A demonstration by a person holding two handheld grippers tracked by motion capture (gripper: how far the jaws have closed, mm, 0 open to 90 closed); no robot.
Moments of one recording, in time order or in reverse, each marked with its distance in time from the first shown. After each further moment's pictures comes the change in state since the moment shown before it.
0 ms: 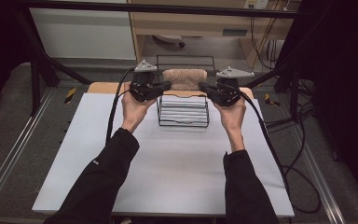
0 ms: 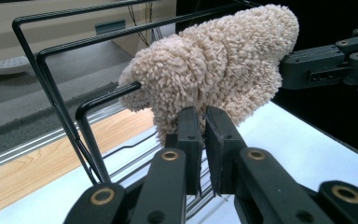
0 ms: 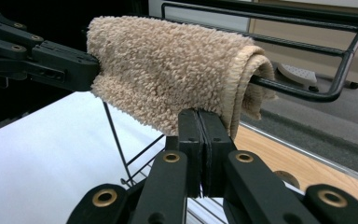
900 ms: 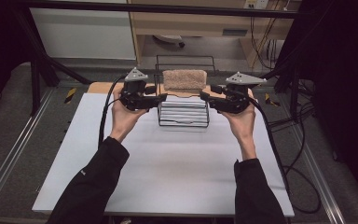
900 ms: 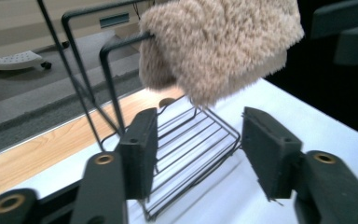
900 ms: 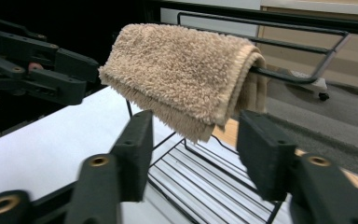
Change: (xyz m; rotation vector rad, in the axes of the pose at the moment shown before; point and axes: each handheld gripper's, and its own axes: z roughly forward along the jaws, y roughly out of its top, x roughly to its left) left arm 0.000 -0.023 -0.031 0.032 0.020 0.030; right arm 0.004 -0.007 -0.033 -0.032 0.046 0.000
